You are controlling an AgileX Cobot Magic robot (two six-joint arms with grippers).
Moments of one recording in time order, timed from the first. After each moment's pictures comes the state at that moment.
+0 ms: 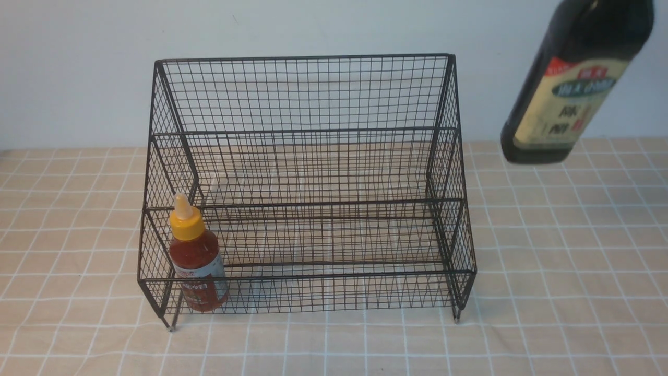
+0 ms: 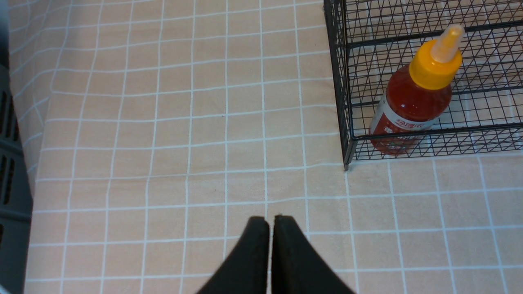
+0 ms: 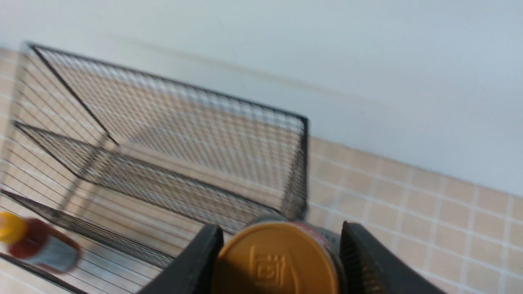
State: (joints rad) right arm 0.24 1.41 -1.95 0.22 1.34 -0.06; left arm -0.38 0.75 -1.06 0.35 1.28 -0.31
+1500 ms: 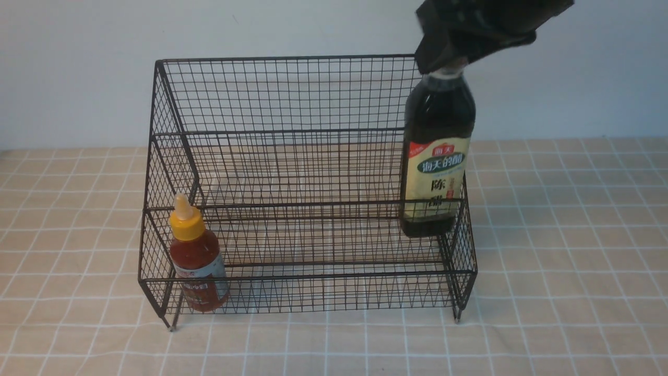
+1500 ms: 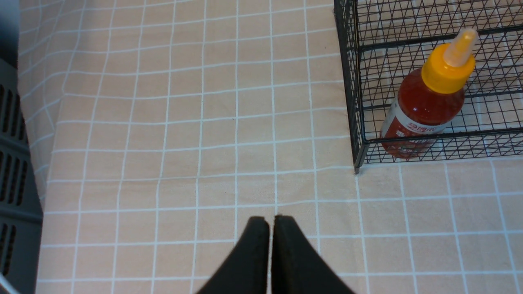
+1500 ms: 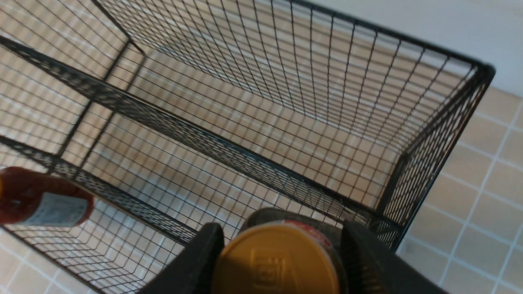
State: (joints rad) right arm 0.45 1.78 -1.98 0.15 1.30 0.05; left arm -0.38 0.75 -1.06 0.37 1.28 -0.31
